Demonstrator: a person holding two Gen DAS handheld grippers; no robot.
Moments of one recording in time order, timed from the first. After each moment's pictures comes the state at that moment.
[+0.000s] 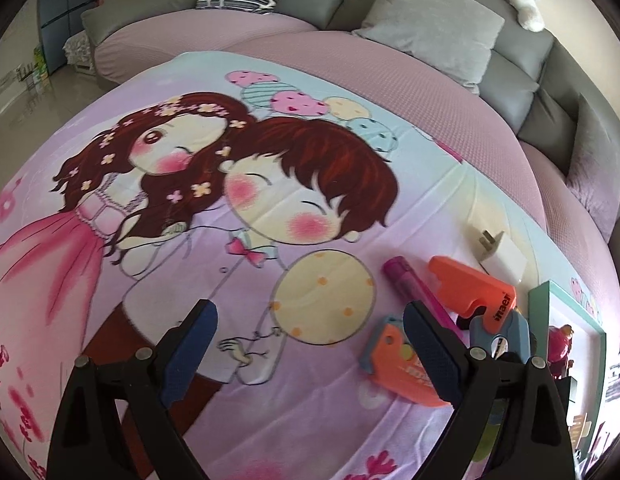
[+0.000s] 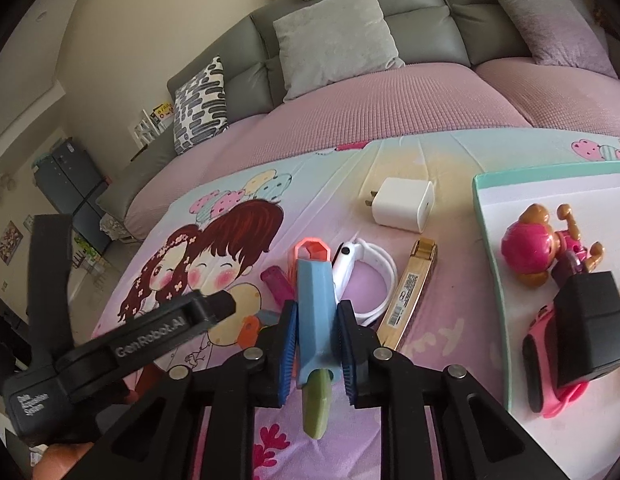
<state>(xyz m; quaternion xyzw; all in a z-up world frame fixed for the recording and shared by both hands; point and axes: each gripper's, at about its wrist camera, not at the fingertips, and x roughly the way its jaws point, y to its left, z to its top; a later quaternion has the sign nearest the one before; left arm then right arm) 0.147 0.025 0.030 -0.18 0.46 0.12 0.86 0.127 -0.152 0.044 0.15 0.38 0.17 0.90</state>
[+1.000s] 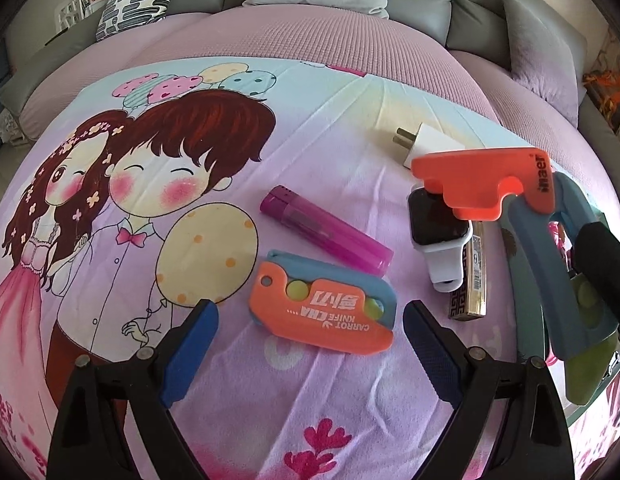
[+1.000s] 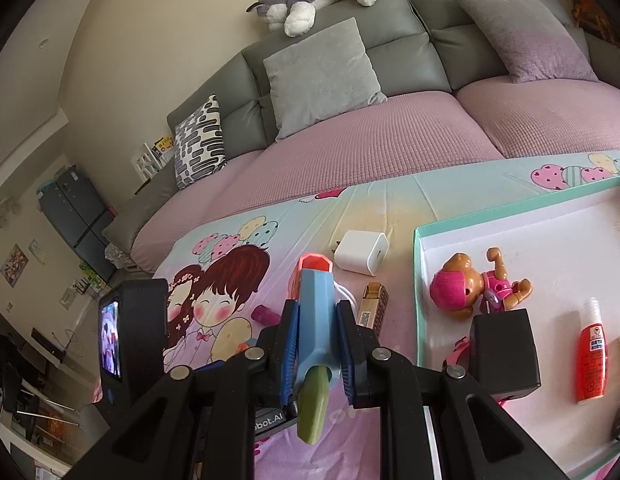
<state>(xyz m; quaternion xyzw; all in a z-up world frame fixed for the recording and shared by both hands) 0.155 -0.045 0.015 -0.05 0.51 0.01 0.86 0.113 -0.203 0.075 0.17 0.35 0.16 0.91</state>
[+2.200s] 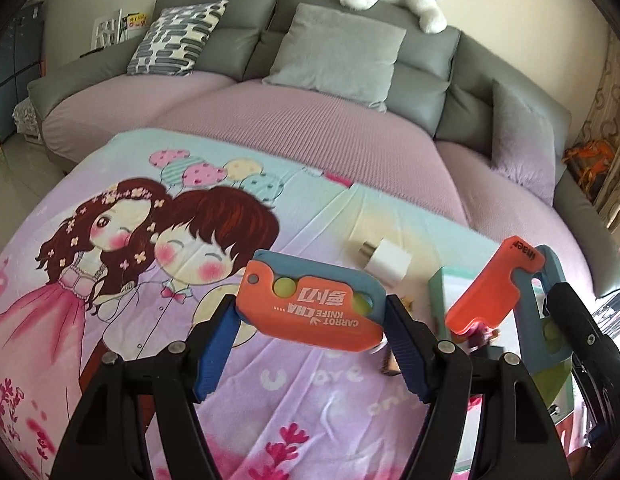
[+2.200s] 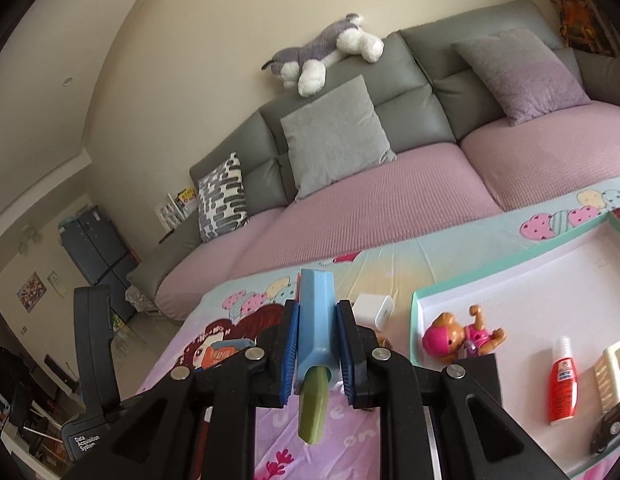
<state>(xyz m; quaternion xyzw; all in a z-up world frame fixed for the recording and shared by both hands) 0.121 -0.036 0.105 -0.11 0.39 0.02 0.91 0.080 -0.238 0.121 0.21 0.24 0.17 0.93</state>
